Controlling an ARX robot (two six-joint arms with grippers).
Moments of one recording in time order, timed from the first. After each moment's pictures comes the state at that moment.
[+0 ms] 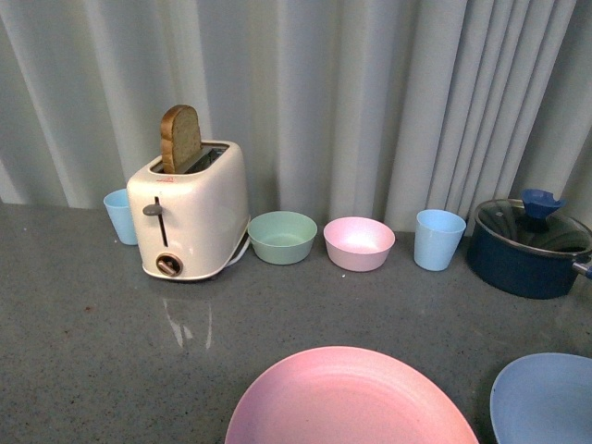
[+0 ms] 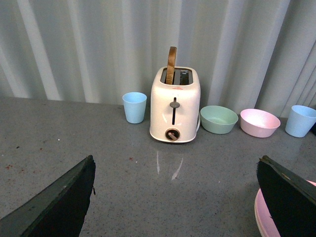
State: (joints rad) left arm 0.00 0.00 0.03 0.00 0.00 0.00; right arm -0.46 2.04 0.84 0.06 -0.20 -0.11
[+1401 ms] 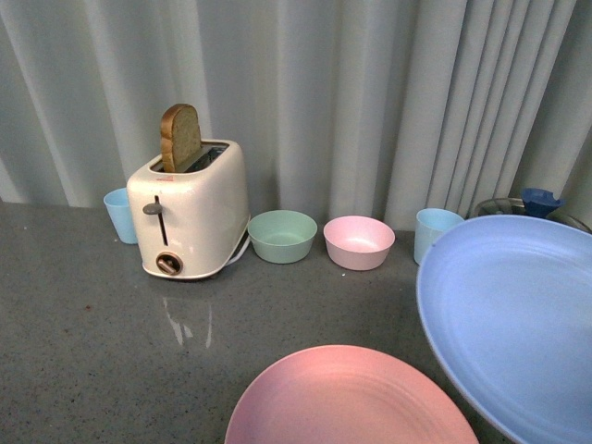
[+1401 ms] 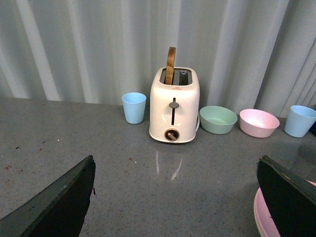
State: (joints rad) left arm 0.00 0.00 0.03 0.00 0.00 0.00; right arm -0.37 1.59 0.70 0.04 -0.59 0.02
